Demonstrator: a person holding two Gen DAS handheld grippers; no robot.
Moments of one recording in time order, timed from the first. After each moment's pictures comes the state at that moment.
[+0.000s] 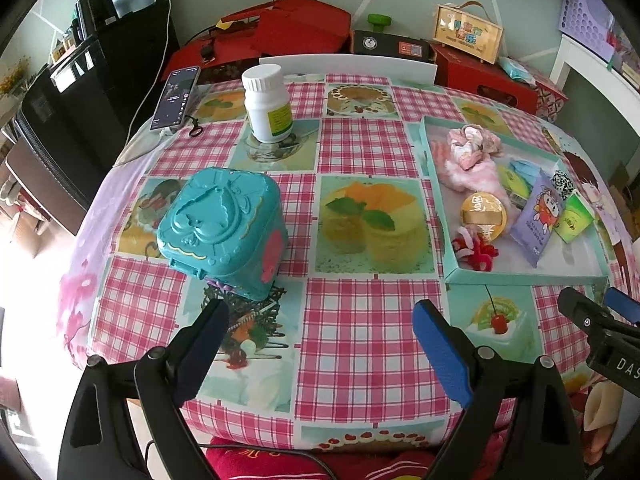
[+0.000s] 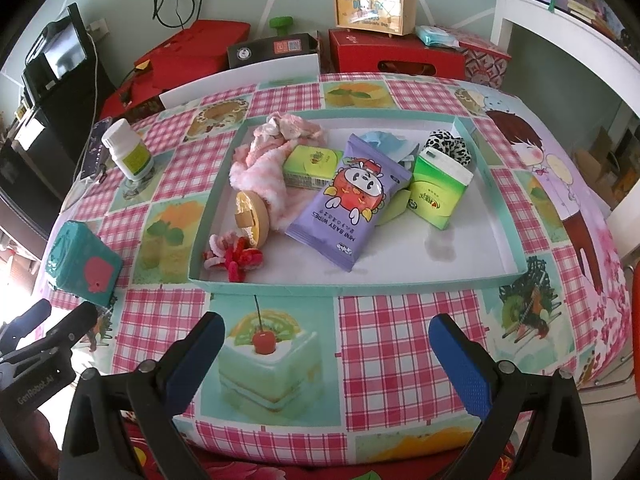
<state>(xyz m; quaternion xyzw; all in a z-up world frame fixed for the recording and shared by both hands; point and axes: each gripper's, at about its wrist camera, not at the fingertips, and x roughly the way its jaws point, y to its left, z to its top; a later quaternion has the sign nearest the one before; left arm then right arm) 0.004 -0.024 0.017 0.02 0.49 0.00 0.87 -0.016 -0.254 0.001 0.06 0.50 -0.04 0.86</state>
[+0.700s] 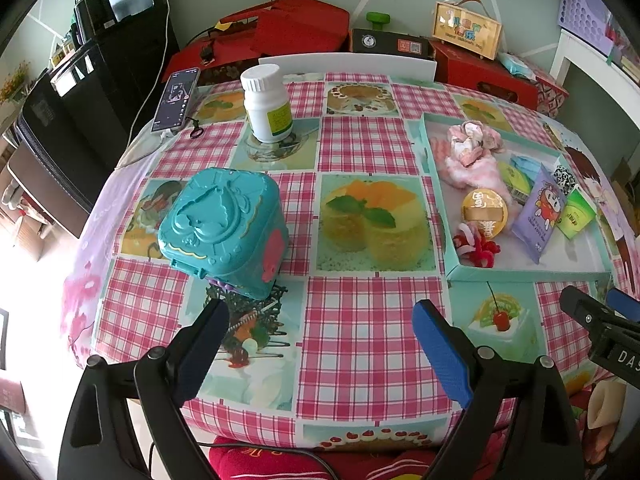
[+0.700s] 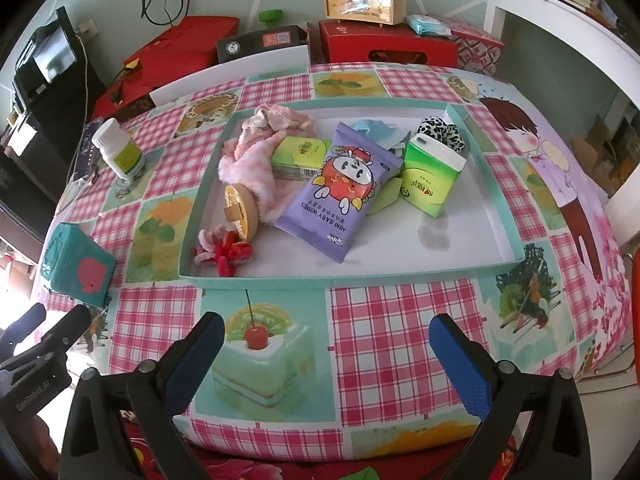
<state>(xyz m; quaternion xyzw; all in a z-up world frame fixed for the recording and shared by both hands) 0.004 -0.025 0.017 0.03 0.49 0.00 0.87 -0.016 -0.259 -0.003 0.07 0.51 -0.05 0.85</state>
